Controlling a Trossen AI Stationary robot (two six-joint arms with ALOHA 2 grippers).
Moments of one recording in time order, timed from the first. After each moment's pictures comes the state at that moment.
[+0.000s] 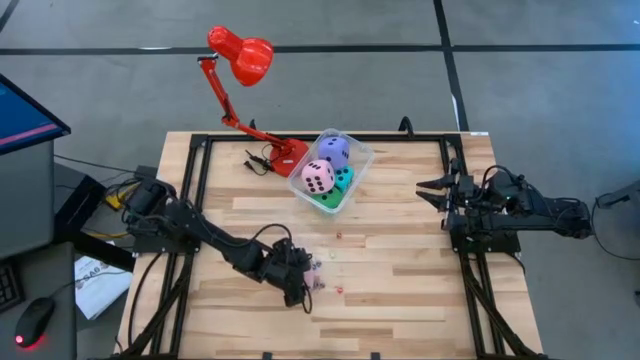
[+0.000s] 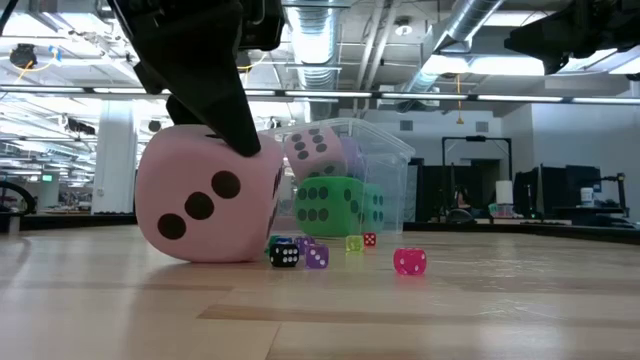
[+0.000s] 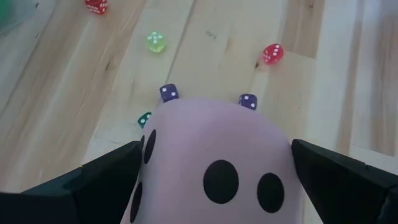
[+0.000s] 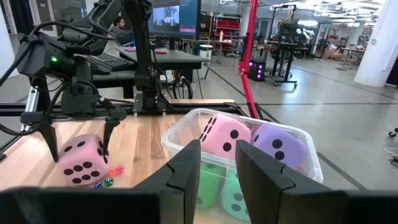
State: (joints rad) left arm -0.45 1.76 1.10 -0.43 -0.33 -0.66; right arm -0.05 0.14 0.39 -0.28 0.16 -0.08
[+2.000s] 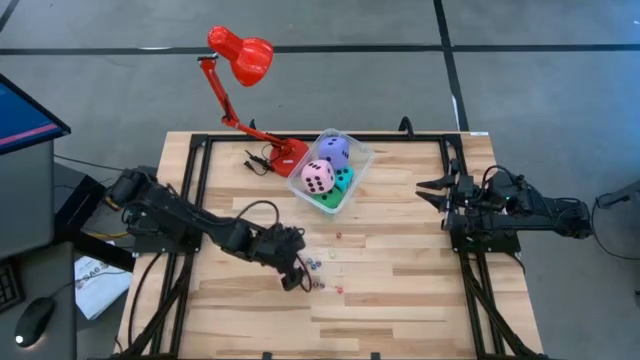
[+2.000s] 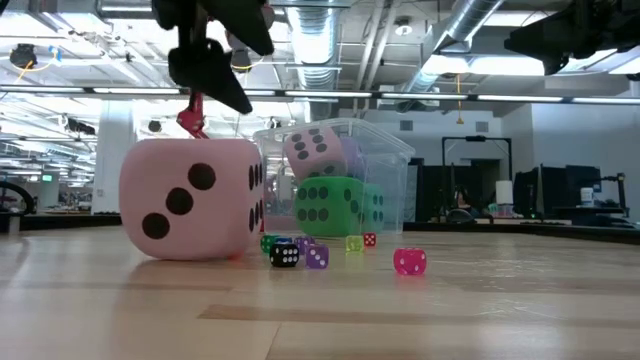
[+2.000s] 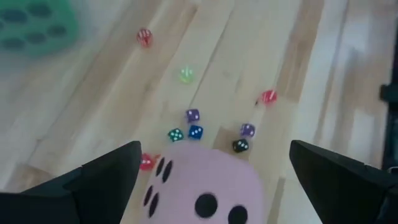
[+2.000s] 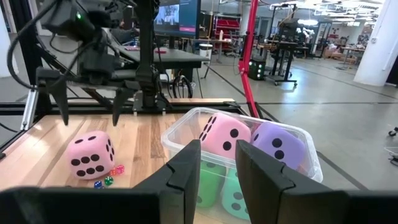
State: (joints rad) left arm -0.39 1.53 1.10 -0.48 -0.32 -0.73; right arm -0.05 0.14 0.39 -0.28 0.16 -0.08
